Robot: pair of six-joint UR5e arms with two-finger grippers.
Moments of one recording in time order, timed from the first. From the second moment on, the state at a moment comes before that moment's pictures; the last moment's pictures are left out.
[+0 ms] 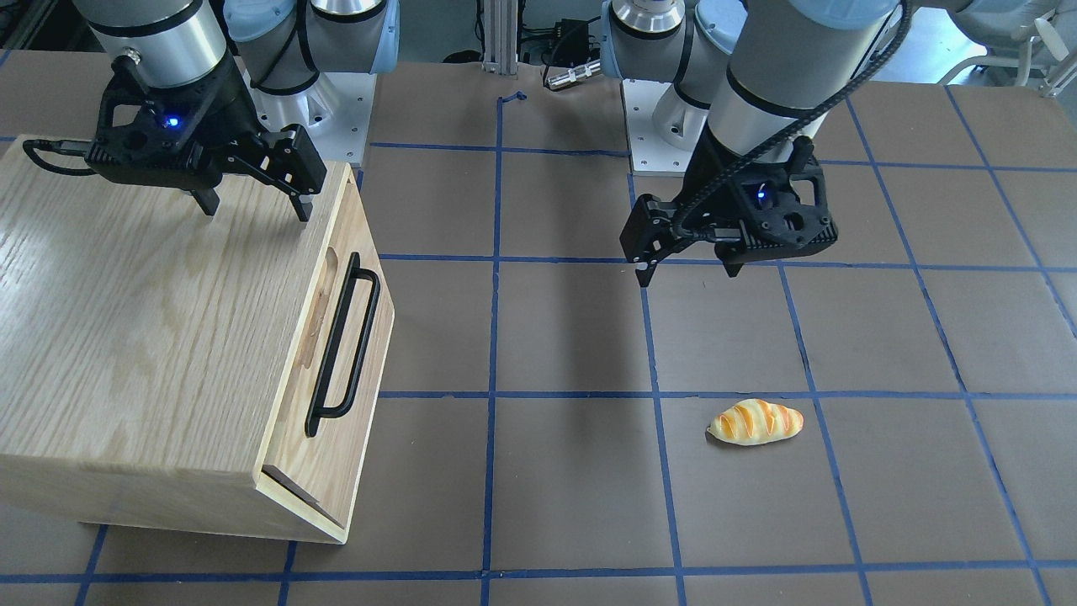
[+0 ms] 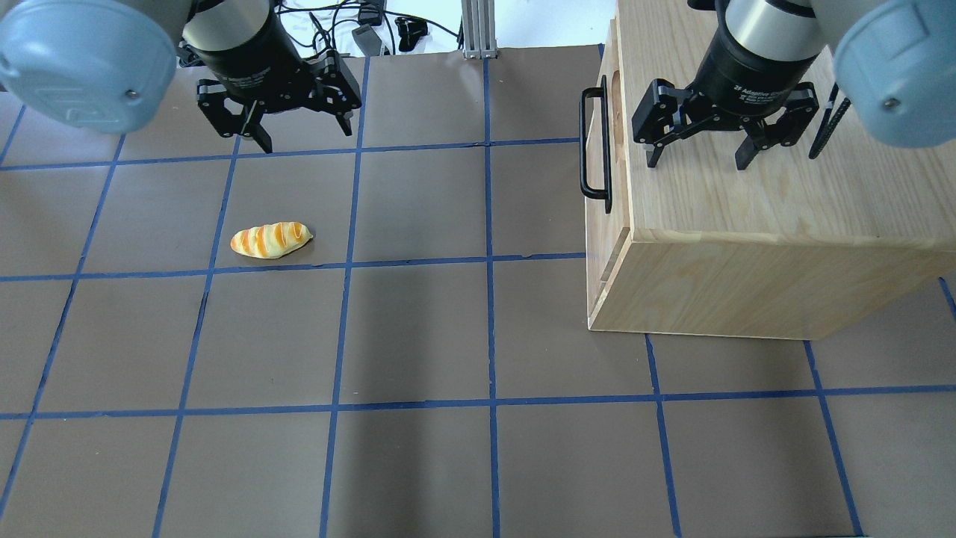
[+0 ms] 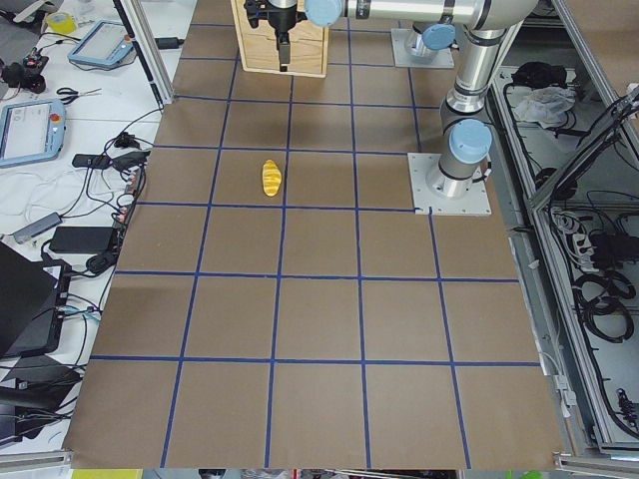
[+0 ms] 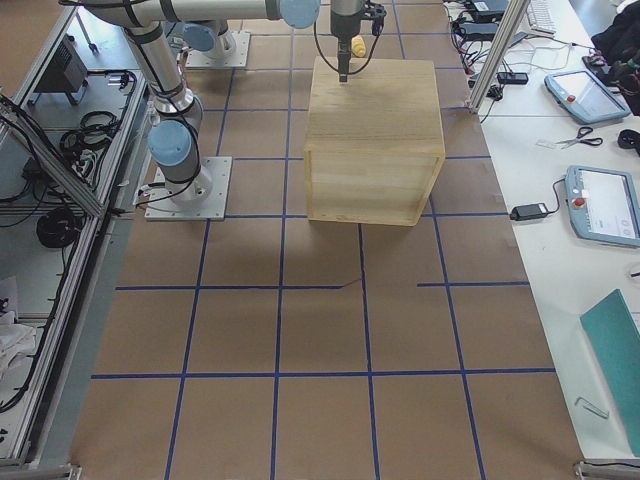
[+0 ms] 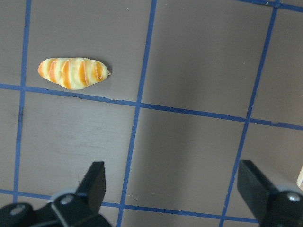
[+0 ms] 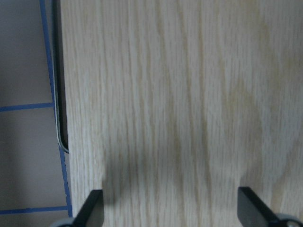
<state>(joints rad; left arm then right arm) -1.68 -1.71 -1.45 -1.45 1.54 -0.30 1.59 -1.58 1.57 -1.60 -1.55 0.10</state>
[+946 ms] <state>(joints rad) -1.90 -1.89 -1.37 -1.28 1.40 -0.58 1.59 -1.58 1.57 -1.60 -1.55 0.10</state>
